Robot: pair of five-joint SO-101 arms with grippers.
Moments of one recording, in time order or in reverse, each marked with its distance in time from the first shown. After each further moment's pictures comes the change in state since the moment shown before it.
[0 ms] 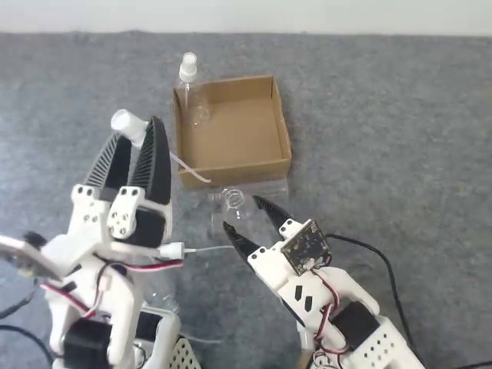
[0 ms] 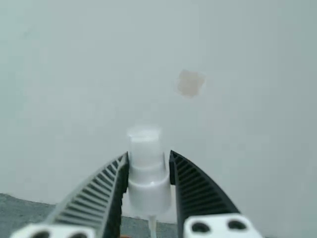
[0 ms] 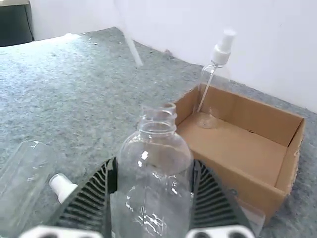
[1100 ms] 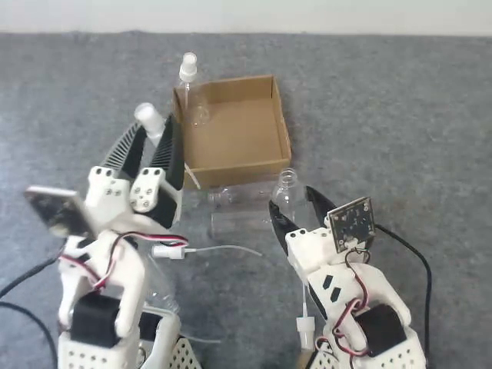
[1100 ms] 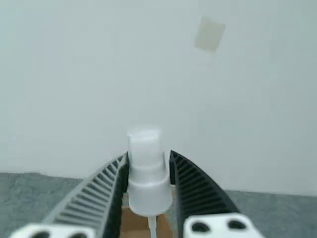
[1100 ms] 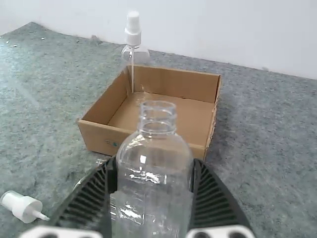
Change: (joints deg) left arm 0.0 9.2 0.0 0.5 -8.0; right arm 15.1 0.0 -14.3 20.4 -6.6
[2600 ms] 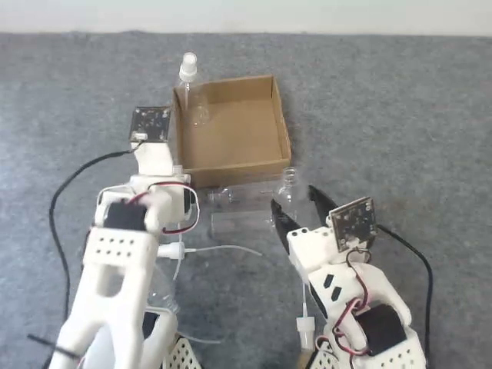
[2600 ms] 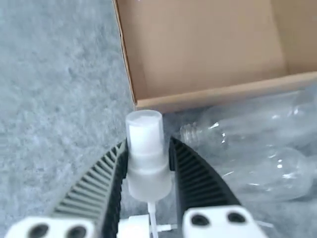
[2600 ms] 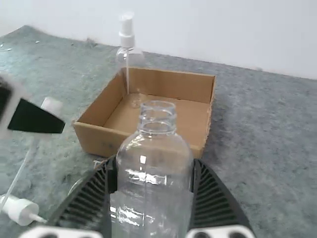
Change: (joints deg) left arm -5.3 42.5 -3.3 19.4 -9.4; right arm 0.8 0.0 0.0 0.0 -0.2
